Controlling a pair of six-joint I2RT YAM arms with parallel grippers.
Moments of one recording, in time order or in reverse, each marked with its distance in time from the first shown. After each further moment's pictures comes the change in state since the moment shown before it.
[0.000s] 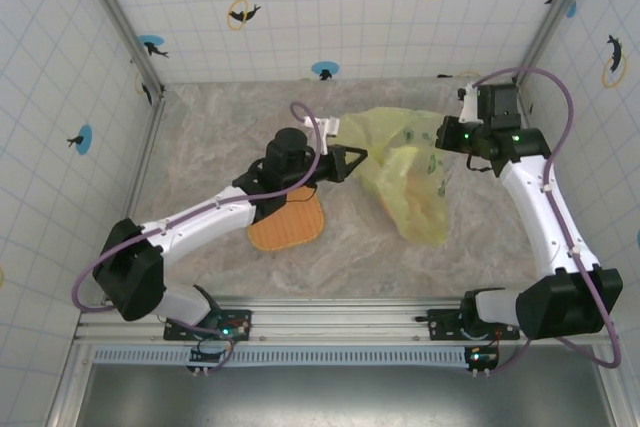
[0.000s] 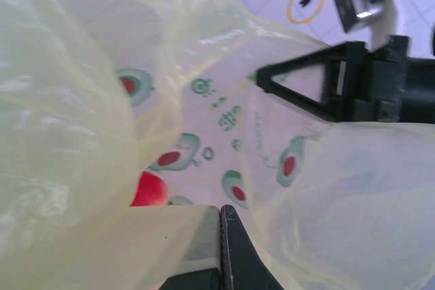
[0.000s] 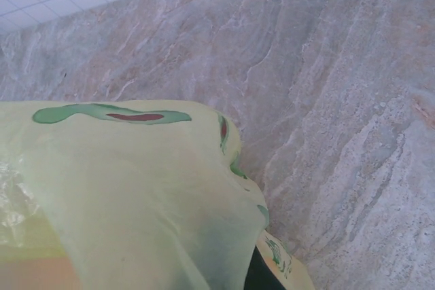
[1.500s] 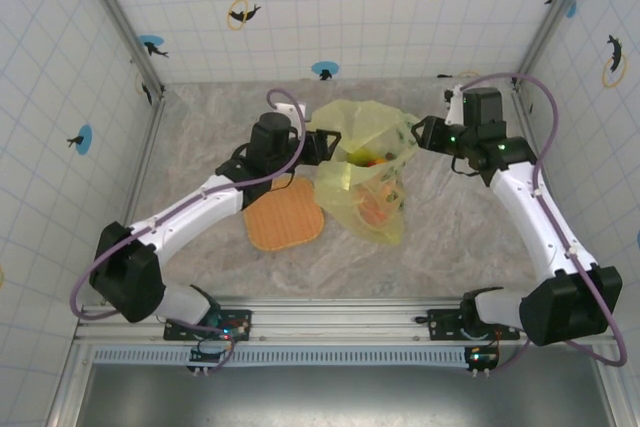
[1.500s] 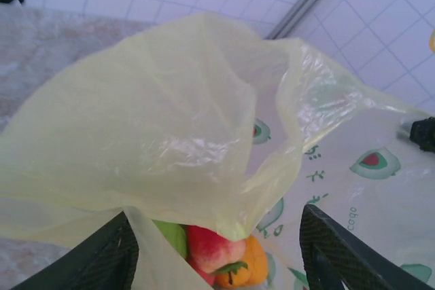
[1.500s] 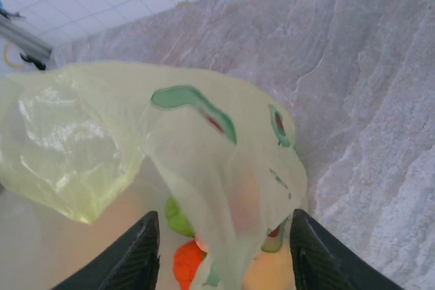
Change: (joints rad) left arm 0.125 -0.027 0.061 -0.224 -0.218 0.205; right arm 0.077 -0.020 -0.077 0.160 -0.024 0.097
